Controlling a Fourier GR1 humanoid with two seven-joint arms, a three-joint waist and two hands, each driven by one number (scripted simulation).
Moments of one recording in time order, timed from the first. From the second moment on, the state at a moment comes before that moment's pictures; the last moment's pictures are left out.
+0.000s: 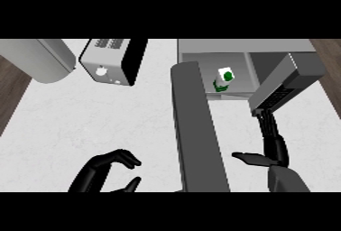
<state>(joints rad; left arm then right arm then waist) 0.20 0.16 -0.33 -1.69 0.04 -0.12 -0.32 -0.39 -0.14 -0.35 -0.36 0.06 0.13 -1.05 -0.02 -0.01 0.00</state>
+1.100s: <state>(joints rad) -0.09 0.03 -0.63 -1.27 -0.22 -0.04 -0.30 0.17 -0.19 -0.23 -1.27 -0.17 0.34 -0.77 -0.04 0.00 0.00</state>
